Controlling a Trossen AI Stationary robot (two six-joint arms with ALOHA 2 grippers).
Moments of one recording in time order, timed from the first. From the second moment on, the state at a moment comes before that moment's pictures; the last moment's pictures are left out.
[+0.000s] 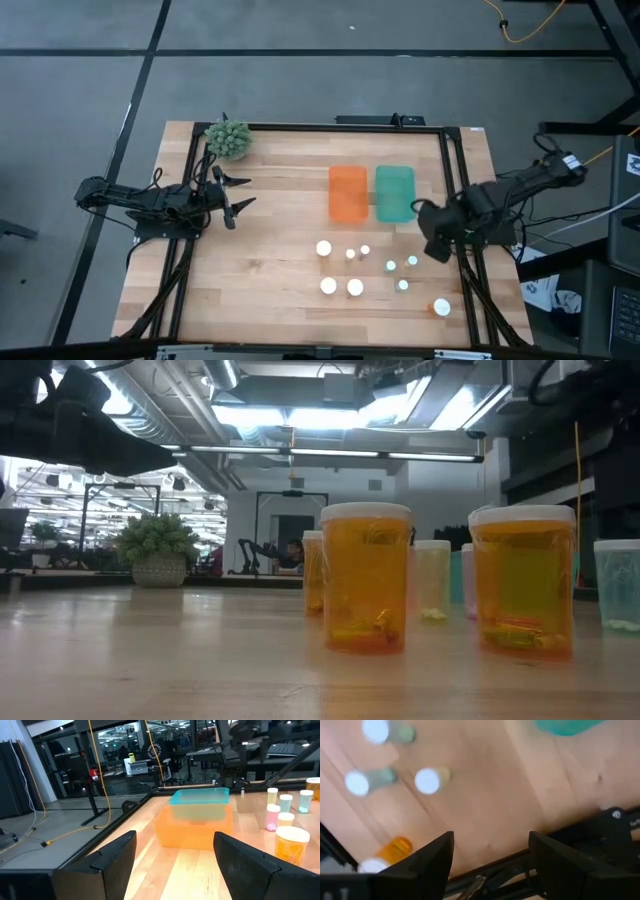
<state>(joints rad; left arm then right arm) -0.14 0.09 0.01 0.07 -0.50 0.12 0.44 1.08 0.92 -1.32 -0.07 0.94</state>
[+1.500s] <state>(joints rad) -0.14 0.09 0.01 0.07 -0.51 0.11 0.75 1.18 0.59 -0.65 0.22 0.73</state>
